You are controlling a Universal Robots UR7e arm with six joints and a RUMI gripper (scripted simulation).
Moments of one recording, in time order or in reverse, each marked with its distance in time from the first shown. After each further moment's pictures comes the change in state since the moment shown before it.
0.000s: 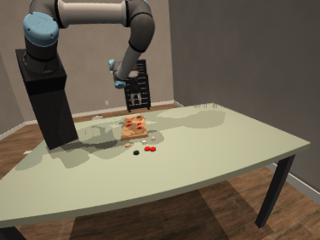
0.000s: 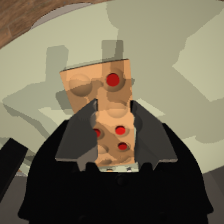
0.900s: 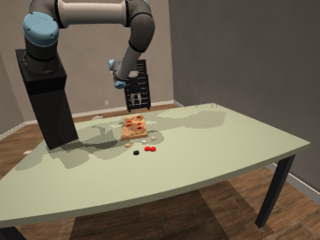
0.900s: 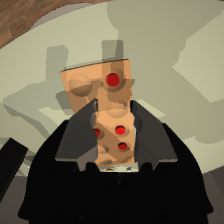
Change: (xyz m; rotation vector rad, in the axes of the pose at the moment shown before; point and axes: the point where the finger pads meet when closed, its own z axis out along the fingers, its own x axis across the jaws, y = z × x) arm 0.000 0.000 0.000 0.000 0.000 0.000
